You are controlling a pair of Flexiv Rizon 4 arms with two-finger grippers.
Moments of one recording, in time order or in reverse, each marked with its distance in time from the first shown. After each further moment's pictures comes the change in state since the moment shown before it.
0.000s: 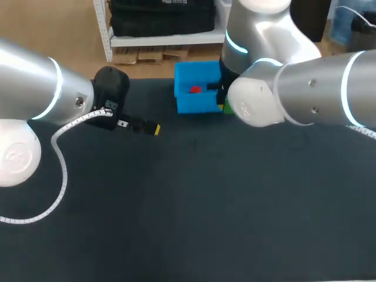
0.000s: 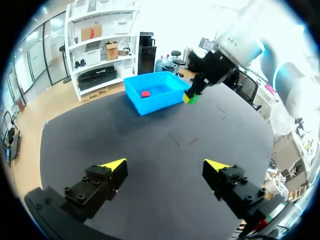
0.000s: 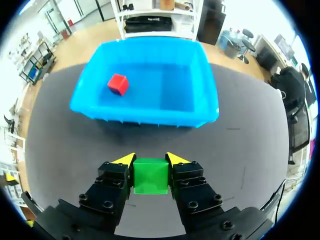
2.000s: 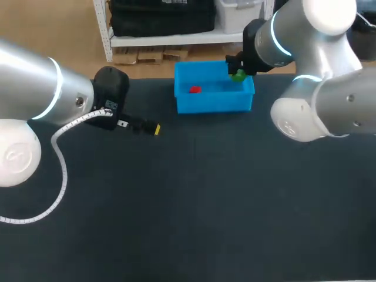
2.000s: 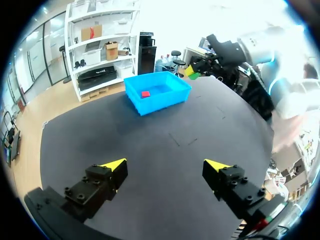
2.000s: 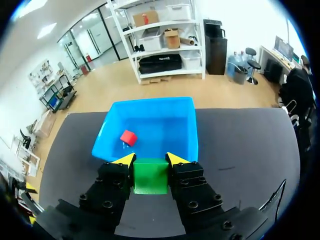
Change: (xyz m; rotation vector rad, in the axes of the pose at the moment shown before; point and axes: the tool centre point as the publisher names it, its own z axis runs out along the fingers) left arm 0.000 0.000 0.000 0.000 0.000 0.000; right arm -0.067 -0.021 -0.037 -0.176 -0.342 0.024
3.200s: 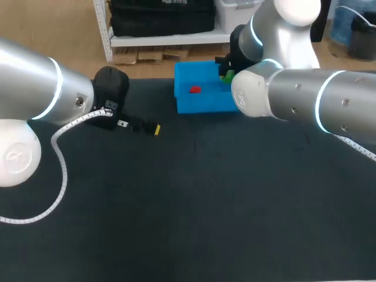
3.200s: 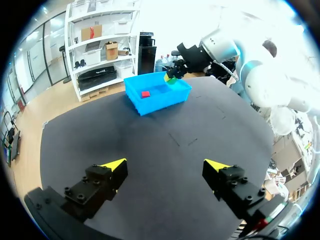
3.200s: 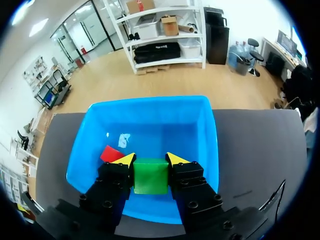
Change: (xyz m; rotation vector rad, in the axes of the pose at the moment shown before) left arm 0.000 0.000 0.000 0.000 0.000 0.000; right arm -0.019 -0.012 0.092 0.015 0.103 0.027
